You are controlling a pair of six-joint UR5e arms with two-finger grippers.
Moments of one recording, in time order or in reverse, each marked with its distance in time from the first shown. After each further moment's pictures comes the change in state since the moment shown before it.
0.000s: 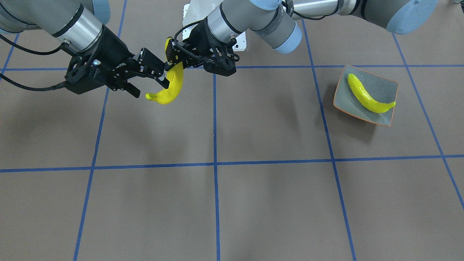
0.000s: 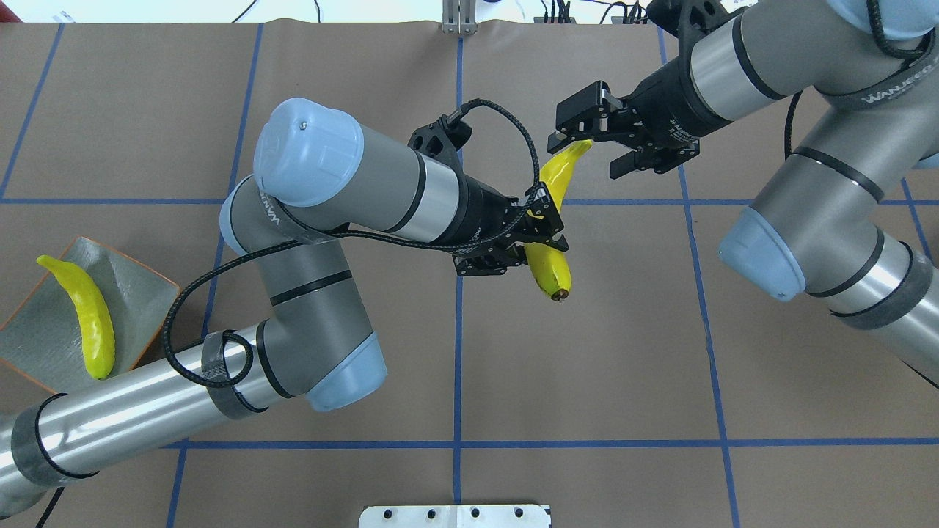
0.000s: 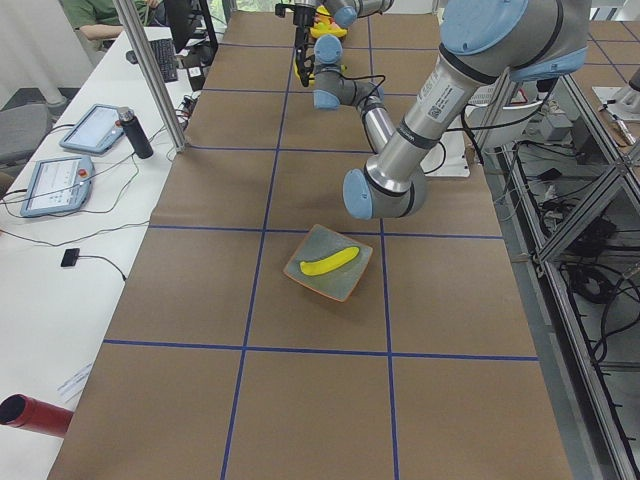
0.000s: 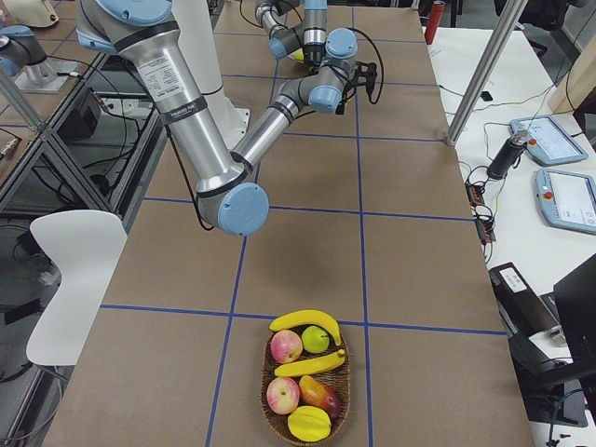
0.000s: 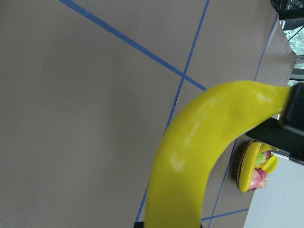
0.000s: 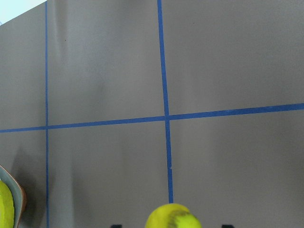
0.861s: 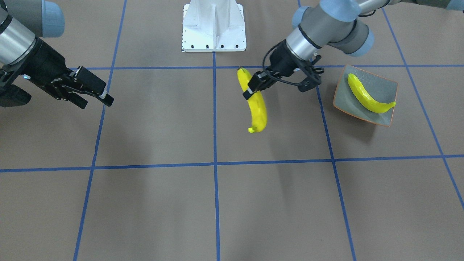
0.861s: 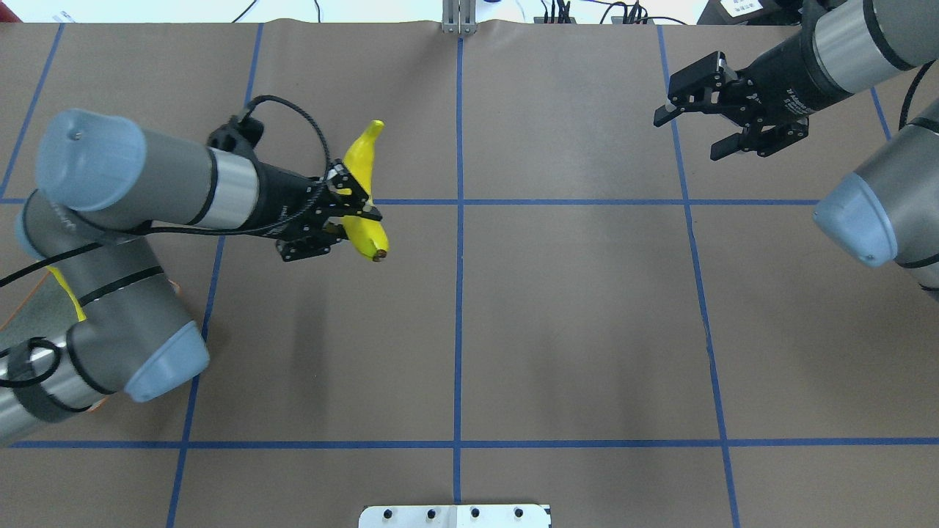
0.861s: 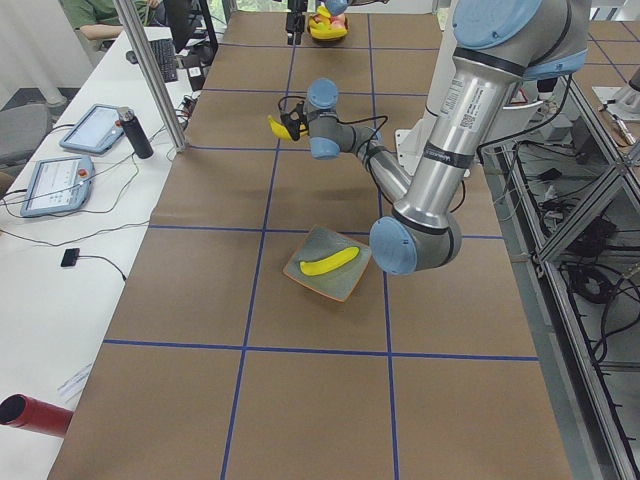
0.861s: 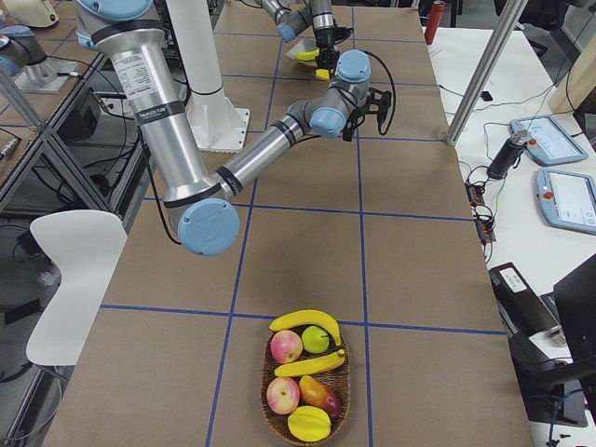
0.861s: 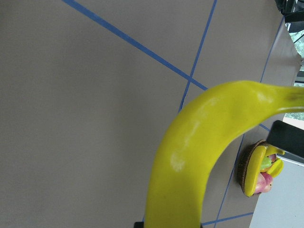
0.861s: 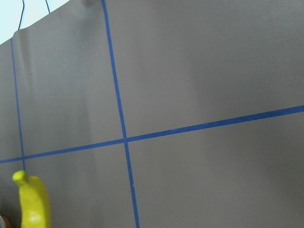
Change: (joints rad) left arm -0.147 0.445 -0.239 0.010 0.066 -0.145; right arm 0.155 -0.158 -0.007 -0.001 0.077 -0.020
